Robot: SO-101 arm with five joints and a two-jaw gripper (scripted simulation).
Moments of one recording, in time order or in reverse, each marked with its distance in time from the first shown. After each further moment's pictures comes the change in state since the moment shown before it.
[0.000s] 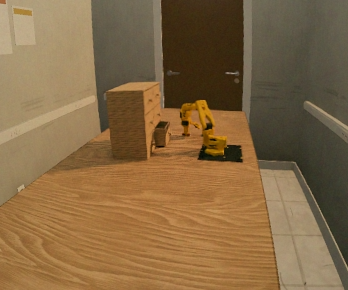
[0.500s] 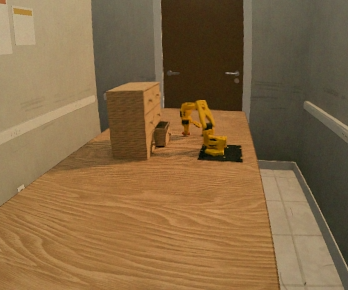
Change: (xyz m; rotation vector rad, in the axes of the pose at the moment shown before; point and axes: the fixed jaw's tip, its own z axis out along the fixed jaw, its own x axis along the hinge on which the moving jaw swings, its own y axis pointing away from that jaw) arm -0.003 -0.002 -0.006 0.020 -0.019 0.000
